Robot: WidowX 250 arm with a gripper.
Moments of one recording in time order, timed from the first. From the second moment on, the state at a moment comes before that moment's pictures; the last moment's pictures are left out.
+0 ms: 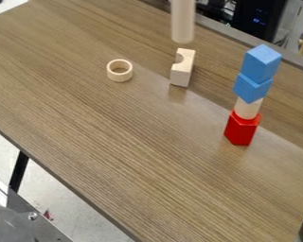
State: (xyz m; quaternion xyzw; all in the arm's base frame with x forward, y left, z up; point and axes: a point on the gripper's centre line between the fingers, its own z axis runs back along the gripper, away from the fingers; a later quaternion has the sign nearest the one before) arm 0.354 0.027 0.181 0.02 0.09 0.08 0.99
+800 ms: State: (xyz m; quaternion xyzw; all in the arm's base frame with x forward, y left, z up) arm 0.313 0.024 0.144 0.03 0.12 0.04 0.99
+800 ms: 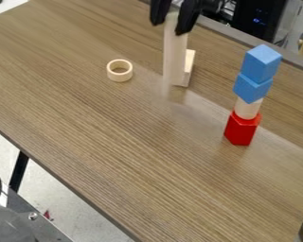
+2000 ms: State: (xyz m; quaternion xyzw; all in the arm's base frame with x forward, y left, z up) arm 0.295 0.009 0.104 0.06 0.02 -0.08 1.00
